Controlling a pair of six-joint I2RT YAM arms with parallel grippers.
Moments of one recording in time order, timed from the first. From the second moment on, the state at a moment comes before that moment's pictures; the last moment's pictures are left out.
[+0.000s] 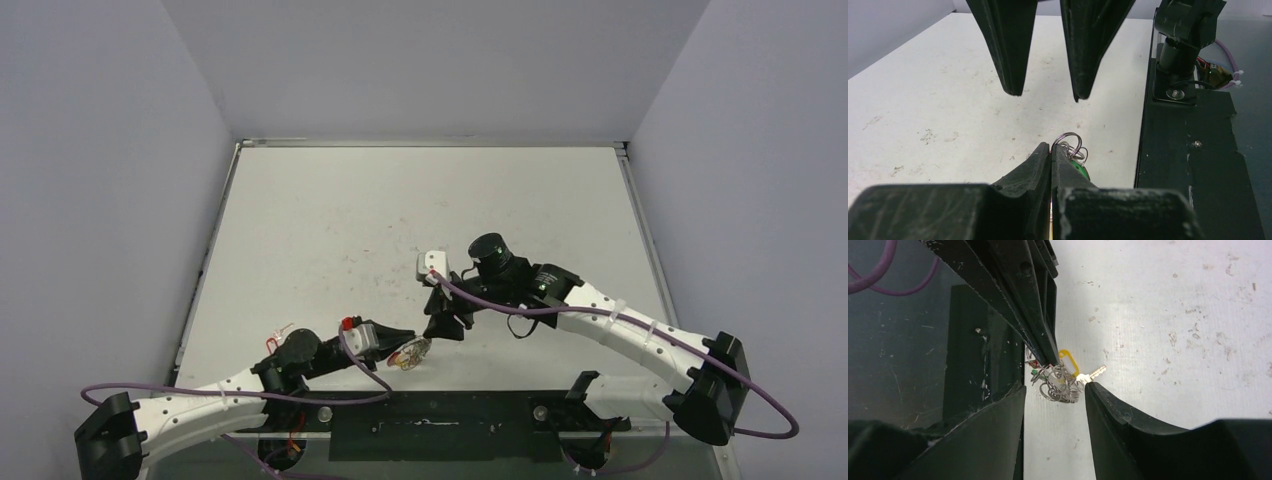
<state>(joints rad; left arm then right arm) -1.06 0.60 0.05 0.60 0.20 0.05 0.90 1.19 0.97 -0.46 -0.62 -0.27</state>
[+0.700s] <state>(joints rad) -1.06 0.61 0.05 0.63 0.17 0.03 1.01 1.26 0.85 -0.26 -0.55 -0.10</state>
